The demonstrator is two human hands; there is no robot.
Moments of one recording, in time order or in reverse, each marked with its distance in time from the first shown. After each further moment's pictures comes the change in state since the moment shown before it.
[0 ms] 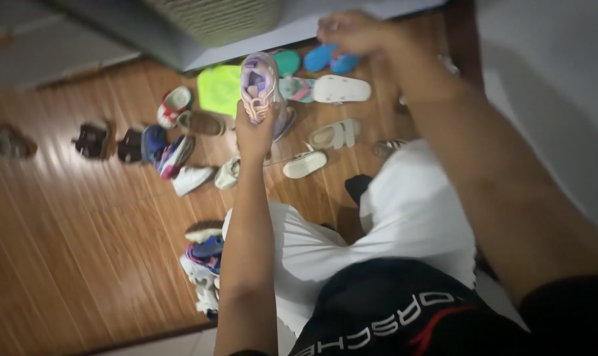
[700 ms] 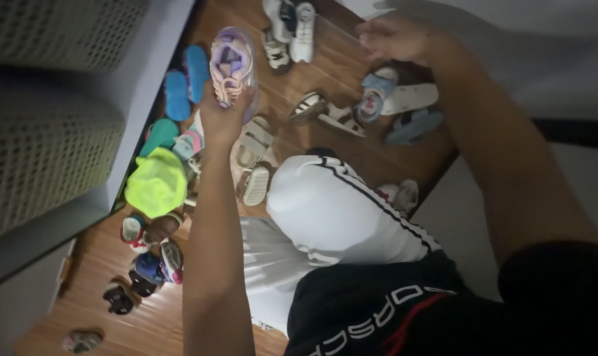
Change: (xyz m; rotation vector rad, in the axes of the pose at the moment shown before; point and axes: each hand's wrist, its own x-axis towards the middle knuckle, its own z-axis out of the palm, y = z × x) left_hand 0.006 0.071 0.209 0.205 -0.843 0.152; right_hand -0.373 0.225 -0.005 0.489 0.594 0.335
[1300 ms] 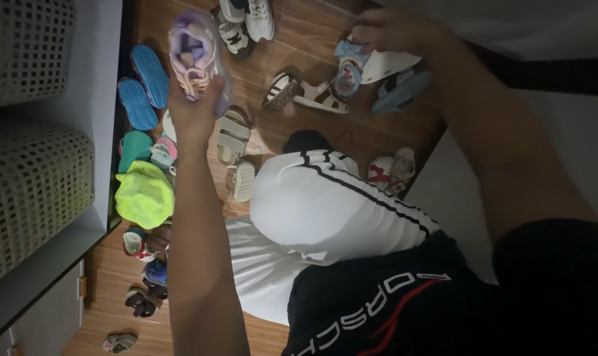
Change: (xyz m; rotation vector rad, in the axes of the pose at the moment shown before) left_hand 0.019 -0.006 0.031 -0.052 -0.150 -0.125; right_hand -0.021 0.095 0.010 0.089 0.083 0.171
